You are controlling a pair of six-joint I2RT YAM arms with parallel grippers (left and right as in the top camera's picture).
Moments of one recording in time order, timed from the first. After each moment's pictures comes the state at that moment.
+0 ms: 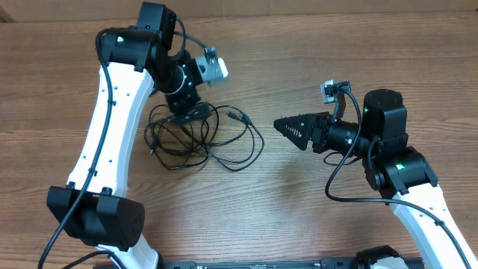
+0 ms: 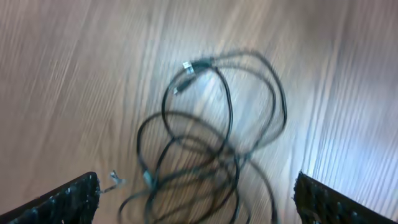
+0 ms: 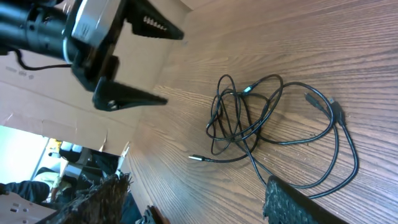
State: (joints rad) left arm -0.20 1.84 1.92 -1.37 0.36 0.93; right arm 0.22 1.12 0.89 -0.30 -0.82 0.51
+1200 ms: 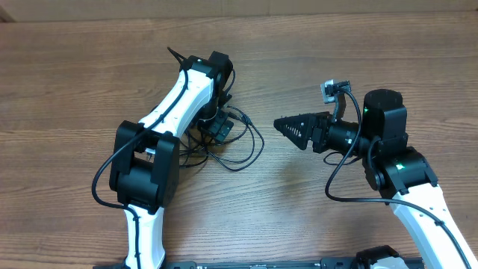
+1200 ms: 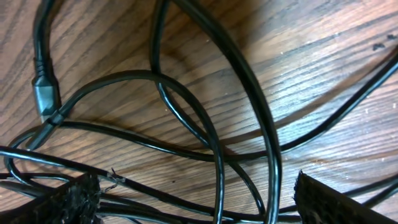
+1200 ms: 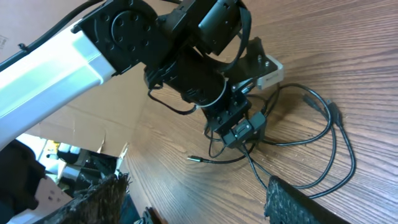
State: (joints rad) left arm -0.36 2.15 1.71 -1.25 -0.12 0.11; right arm 0.22 1.12 0.89 -0.30 -0.80 0.51
